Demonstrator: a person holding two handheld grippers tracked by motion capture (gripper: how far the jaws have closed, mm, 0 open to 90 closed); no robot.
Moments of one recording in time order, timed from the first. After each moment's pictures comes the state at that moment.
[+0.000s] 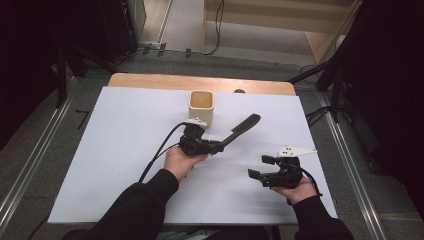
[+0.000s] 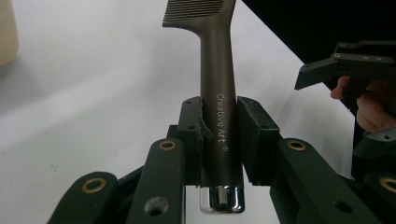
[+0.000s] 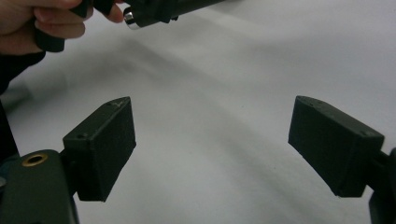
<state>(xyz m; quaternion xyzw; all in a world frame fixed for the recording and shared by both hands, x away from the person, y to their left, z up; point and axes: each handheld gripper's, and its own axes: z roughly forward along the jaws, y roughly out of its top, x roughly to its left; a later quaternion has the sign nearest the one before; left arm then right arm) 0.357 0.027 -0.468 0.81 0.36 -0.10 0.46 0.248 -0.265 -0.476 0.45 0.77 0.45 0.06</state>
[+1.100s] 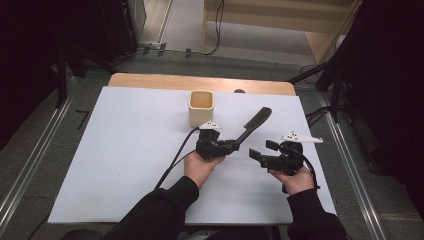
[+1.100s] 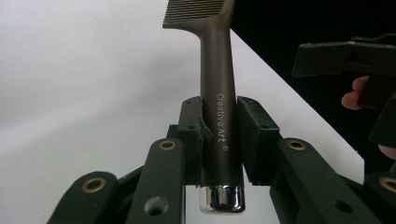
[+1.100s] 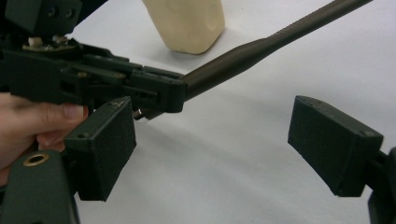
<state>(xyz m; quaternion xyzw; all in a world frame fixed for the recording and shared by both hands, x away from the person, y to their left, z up) 0.342 -0.015 -0.478 0.77 0.38 -0.06 0.51 0.269 -0.260 -0.448 0.51 0.71 0.47 0.11</state>
